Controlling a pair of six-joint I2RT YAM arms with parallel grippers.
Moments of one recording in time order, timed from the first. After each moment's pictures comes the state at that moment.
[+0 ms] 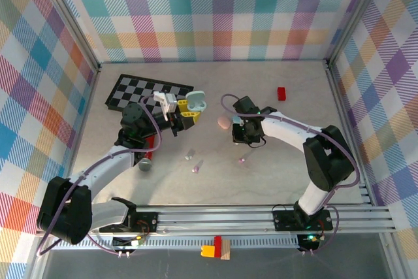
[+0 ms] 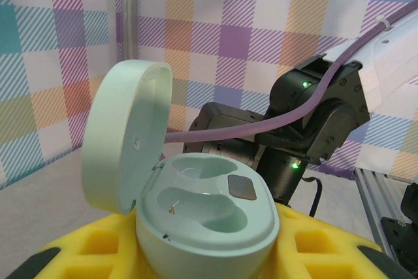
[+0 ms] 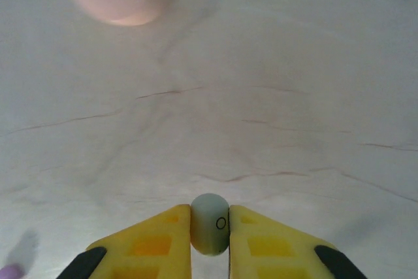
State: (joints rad) left arm -0.36 1.20 0.64 0.70 0.84 -0.16; right arm 0.59 1.68 1.11 -0.67 -0.04 0.59
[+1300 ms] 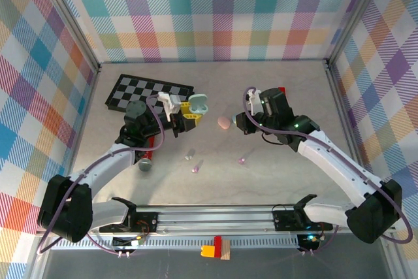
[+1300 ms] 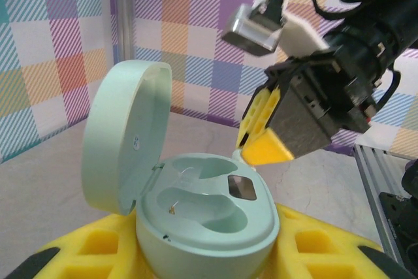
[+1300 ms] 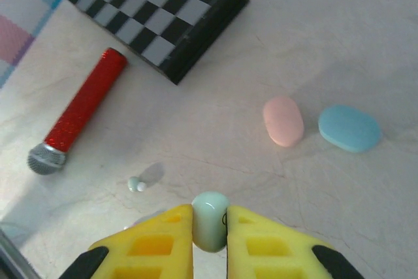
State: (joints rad) left arm -0.37 1.23 0.67 0.56 0.85 -0.06; right arm 0.59 1.18 1.07 -0.54 -0.19 0.27
